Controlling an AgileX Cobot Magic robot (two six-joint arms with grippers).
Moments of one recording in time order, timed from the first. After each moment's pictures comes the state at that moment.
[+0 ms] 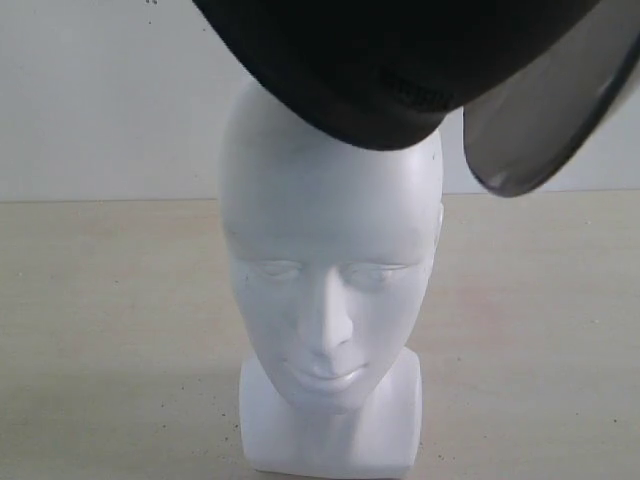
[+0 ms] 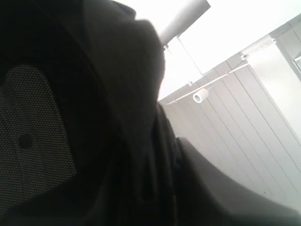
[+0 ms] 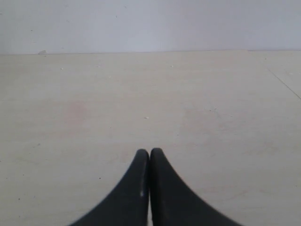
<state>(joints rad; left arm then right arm) -0.60 1.27 -0.91 0.34 -1.13 -1.69 -0.03 0.00 0.00 -0.11 0.34 0.09</state>
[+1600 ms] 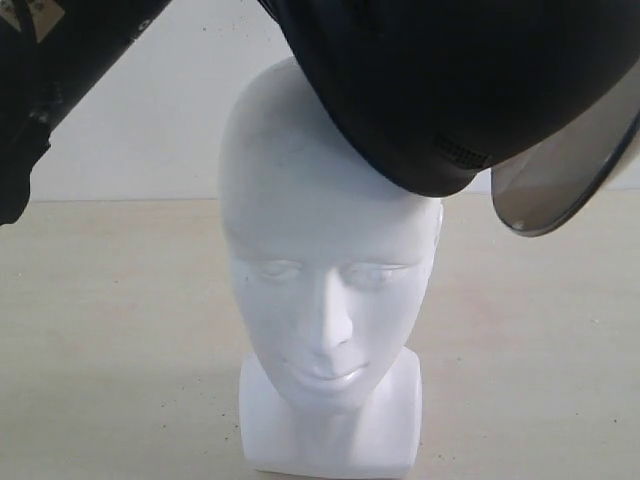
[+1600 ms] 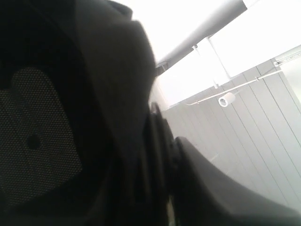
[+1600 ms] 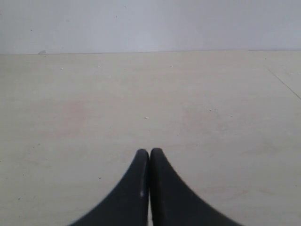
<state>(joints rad) -0.55 1.43 -0.98 0.39 -1.13 -1.76 -0.03 0.00 0.00 -0.11 0.34 0.09</state>
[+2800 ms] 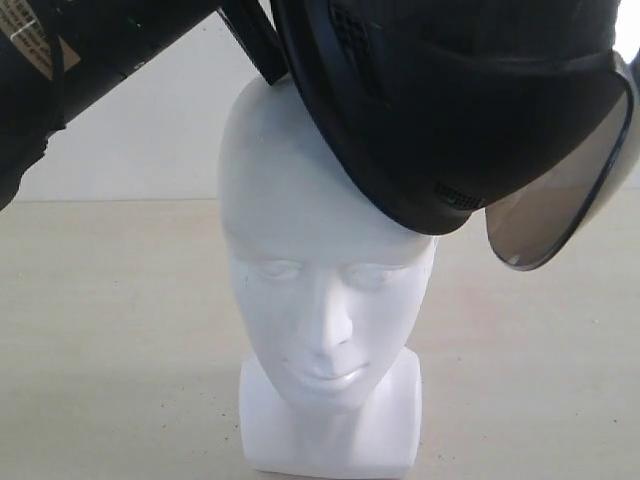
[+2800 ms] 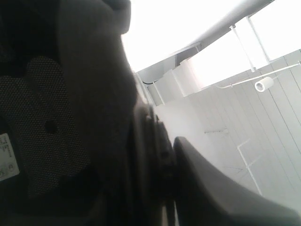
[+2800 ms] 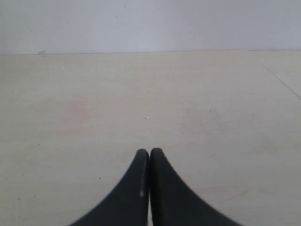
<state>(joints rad) -0.44 1.46 -0.98 0.60 -1.11 -1.90 -0.03 0.00 0.00 -0.11 0.34 0.09</state>
